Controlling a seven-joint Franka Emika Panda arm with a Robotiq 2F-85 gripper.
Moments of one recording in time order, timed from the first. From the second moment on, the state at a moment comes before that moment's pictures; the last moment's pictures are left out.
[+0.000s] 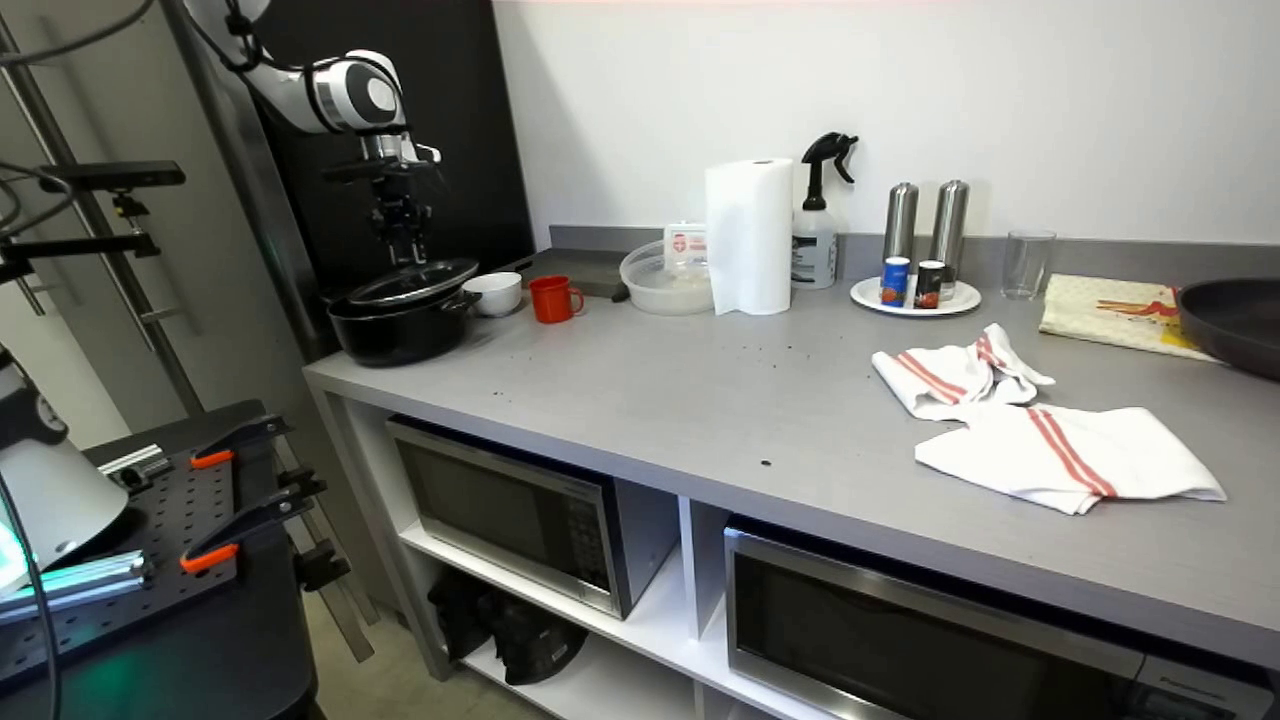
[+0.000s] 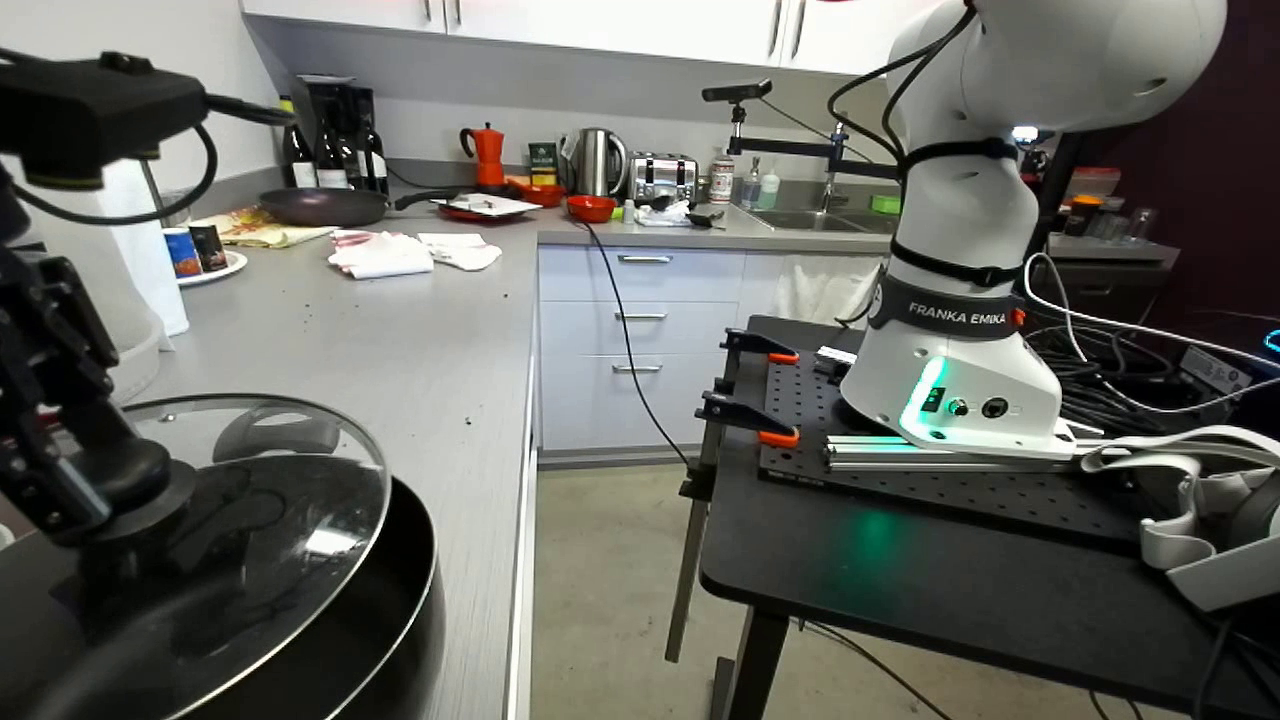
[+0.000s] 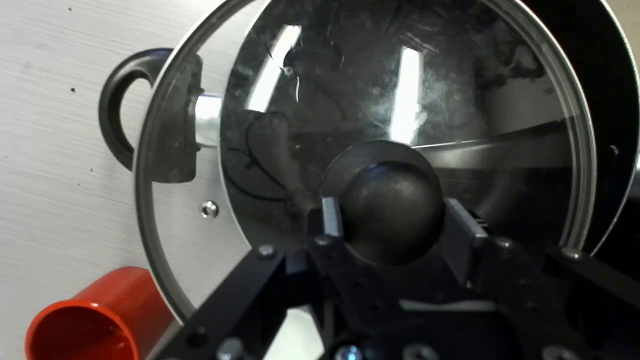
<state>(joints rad) 0.50 0.62 0.26 -1.63 -0.24 2.07 0.21</state>
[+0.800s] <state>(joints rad) 0.51 0.65 0.26 -1.61 -0.20 2.15 0.21</state>
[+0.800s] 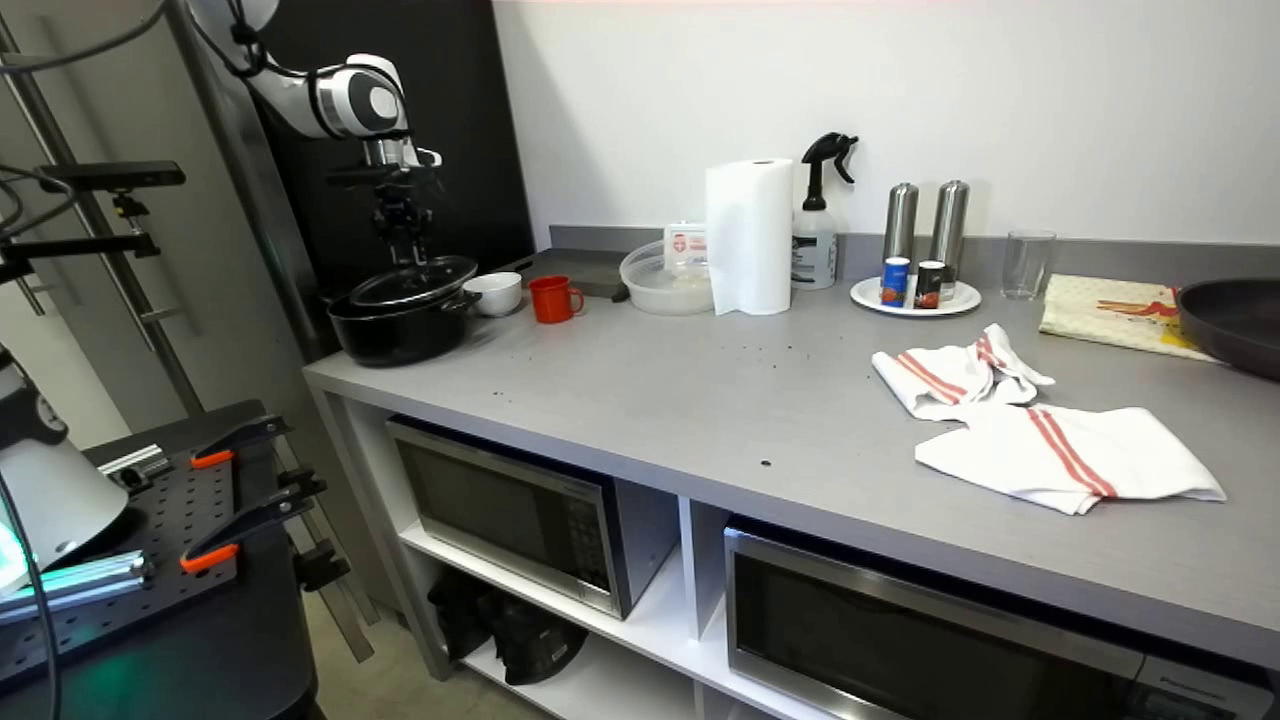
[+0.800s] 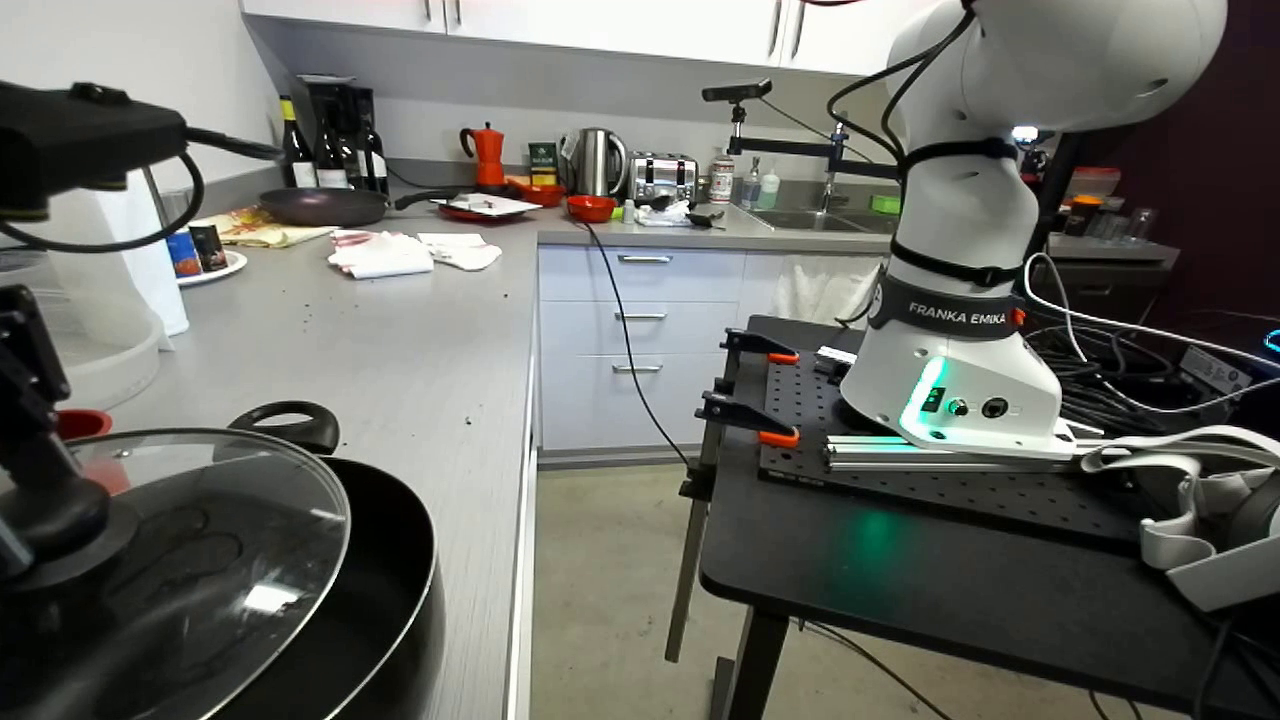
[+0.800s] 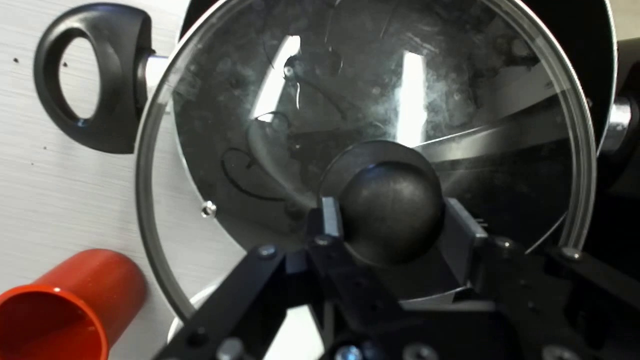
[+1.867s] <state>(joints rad) 0.52 0.45 0.26 -1.86 -0.19 2.23 0.34</state>
